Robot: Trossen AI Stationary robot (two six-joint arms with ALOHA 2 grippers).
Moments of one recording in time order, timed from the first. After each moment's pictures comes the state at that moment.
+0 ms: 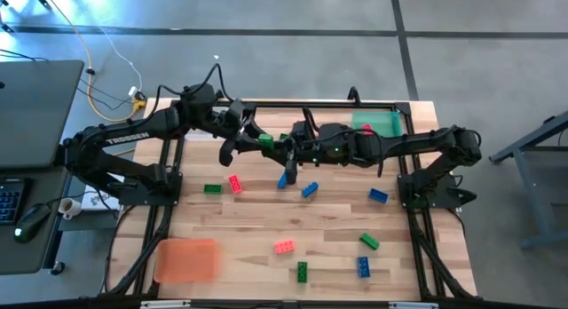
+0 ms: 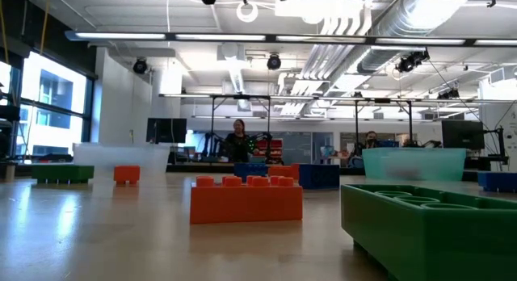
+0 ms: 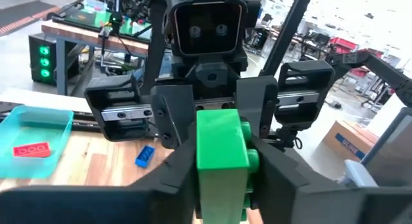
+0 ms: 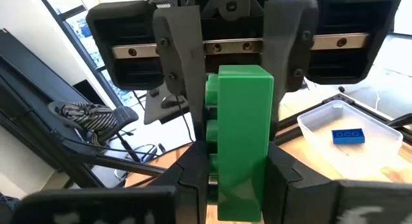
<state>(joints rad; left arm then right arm) 0.43 1.19 1.11 -0.05 0.61 -0.21 0.05 1.58 1.39 0.09 0.14 0.39</state>
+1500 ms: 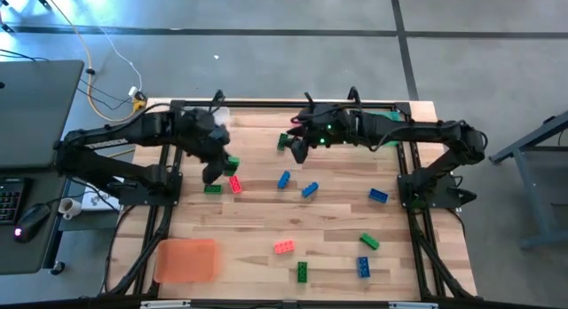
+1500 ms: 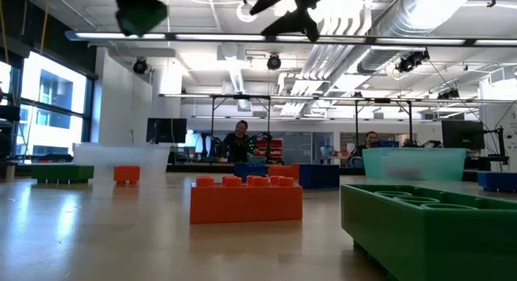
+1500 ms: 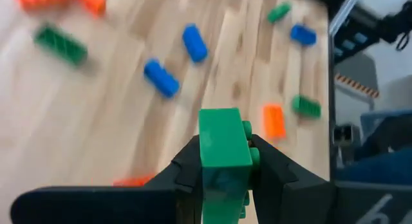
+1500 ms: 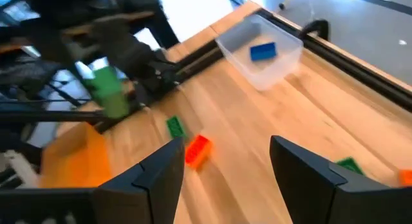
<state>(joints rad) 0.28 1.03 1.11 -0.93 0.25 -0.29 -0.14 1.54 1.39 -0.35 0.05 0.44</state>
